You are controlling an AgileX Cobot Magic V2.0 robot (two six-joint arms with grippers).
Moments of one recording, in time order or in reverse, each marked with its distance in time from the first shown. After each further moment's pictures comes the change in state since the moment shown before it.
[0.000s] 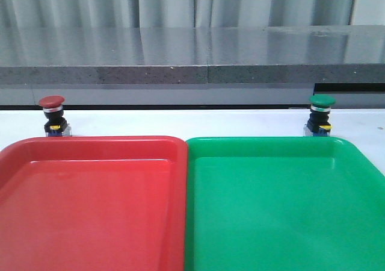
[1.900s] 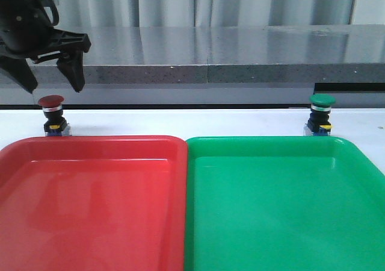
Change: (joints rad) left arm -0.216 1.642 -1.147 0.030 0.523 -0.004; right arm 0.000 0.000 0.000 0.000 0.000 0.000
